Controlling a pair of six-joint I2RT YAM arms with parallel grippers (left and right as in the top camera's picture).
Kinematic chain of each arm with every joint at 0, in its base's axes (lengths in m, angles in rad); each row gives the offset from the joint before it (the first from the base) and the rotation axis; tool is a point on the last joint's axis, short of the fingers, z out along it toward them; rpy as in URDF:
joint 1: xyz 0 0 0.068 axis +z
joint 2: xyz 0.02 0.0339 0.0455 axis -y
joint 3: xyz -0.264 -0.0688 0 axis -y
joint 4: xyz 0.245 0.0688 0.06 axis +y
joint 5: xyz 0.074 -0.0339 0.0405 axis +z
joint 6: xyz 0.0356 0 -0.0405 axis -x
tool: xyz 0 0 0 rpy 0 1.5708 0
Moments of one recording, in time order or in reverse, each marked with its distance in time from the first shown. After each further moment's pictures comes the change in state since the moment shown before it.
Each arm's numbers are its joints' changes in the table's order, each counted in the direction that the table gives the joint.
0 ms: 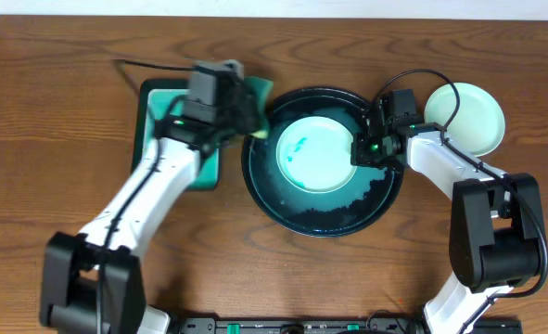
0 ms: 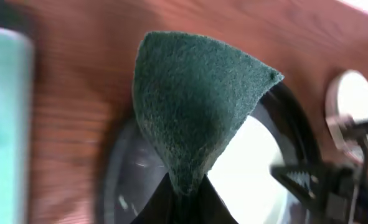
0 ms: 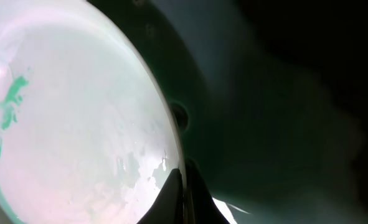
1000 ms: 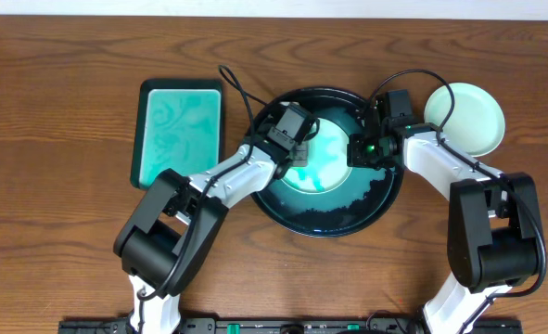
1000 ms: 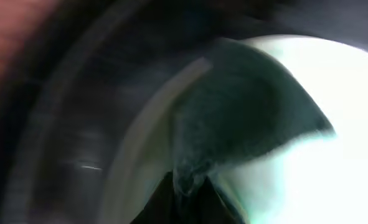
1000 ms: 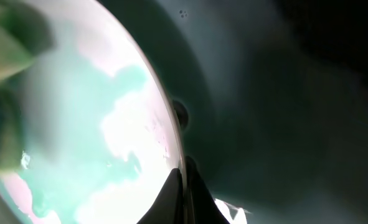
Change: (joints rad) left arm -0.285 -0.349 0.022 -0.108 0.440 0.015; right arm 0.017 -0.002 0.000 -0.002 0.015 0.008
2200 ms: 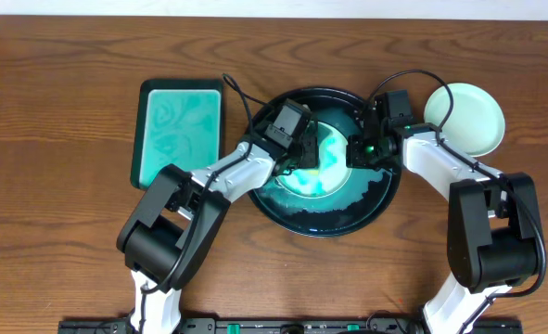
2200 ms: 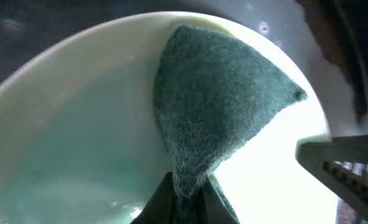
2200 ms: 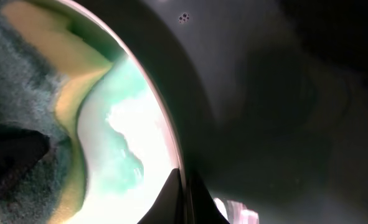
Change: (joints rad) left arm 0.011 -0.029 0.009 -0.062 -0.368 0.090; right arm 0.003 0.000 0.000 0.006 0.011 0.004
